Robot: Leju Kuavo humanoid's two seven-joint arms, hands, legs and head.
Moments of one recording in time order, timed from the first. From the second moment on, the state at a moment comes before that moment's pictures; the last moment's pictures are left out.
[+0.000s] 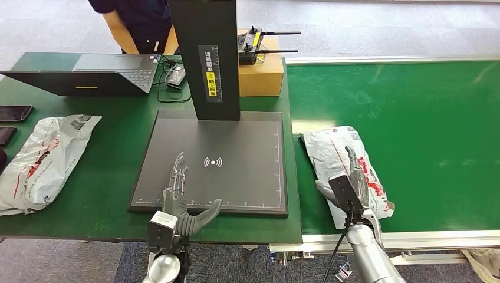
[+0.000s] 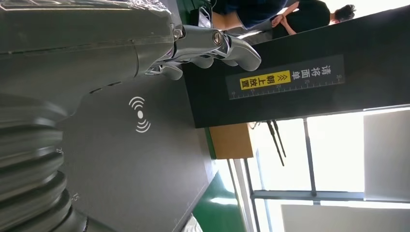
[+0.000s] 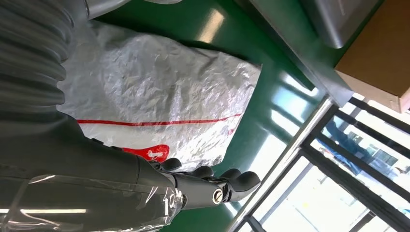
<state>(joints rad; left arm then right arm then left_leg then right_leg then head) -0.06 -0.18 -0.40 -1.08 -0.22 0.47 -0.70 -0.32 -0.07 0.04 -0.94 0.43 -0.36 -0.49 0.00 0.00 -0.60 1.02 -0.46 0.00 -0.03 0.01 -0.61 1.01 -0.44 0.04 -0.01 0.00</state>
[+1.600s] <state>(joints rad) -0.07 -0.19 -0.32 -1.08 -0.29 0.39 -0.70 -0.63 -0.11 0.14 -0.38 1.00 -0.59 0.02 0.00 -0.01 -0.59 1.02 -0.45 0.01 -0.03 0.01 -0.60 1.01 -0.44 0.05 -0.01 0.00</state>
